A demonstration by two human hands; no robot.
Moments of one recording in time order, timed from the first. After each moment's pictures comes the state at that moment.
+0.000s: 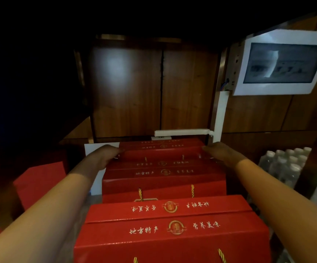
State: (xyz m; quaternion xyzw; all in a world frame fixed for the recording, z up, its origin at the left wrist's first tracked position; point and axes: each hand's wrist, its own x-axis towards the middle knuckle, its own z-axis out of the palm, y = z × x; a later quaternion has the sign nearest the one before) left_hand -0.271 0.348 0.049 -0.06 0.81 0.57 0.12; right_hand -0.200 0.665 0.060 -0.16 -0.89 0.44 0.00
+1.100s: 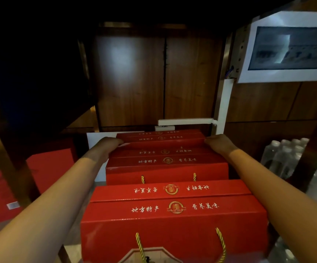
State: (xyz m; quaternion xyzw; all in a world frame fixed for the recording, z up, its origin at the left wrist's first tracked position) left_hand -0.249 0.346 0.041 -0.09 0.79 0.60 0.09; right_hand -0.189 0.654 0.043 -0.17 -0.87 0.45 0.06
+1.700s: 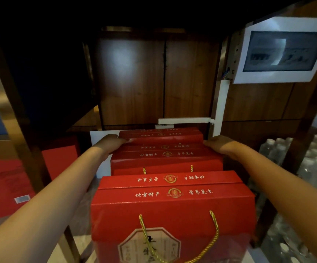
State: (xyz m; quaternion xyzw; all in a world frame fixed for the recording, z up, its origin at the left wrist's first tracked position) left_hand -0.204 0.349 0.058 -0.01 0.85 0.53 0.07; right_hand -0.153 0.651 0.058 -0.15 -0.92 0.37 -0.03
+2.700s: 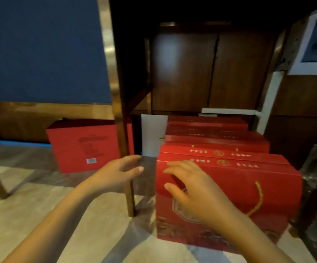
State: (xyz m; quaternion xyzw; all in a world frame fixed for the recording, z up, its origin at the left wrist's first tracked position) left_hand -0.020 0.224 0.011 0.08 0.94 0.34 0.02; right_hand 0.027 0.432 0.016 0.27 -0.93 0.20 0.14
